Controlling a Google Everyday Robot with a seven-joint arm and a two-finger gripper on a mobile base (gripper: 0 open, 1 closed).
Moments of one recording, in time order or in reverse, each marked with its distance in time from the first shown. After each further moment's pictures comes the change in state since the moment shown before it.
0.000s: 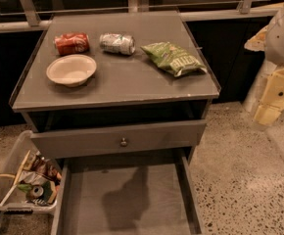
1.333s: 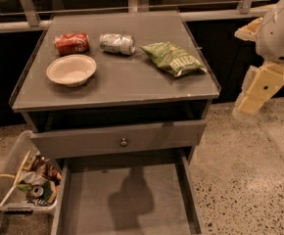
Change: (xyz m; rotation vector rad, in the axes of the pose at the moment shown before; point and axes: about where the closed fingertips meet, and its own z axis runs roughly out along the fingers) arm -0.023 -0.023 0.006 0.095 -0.146 -0.027
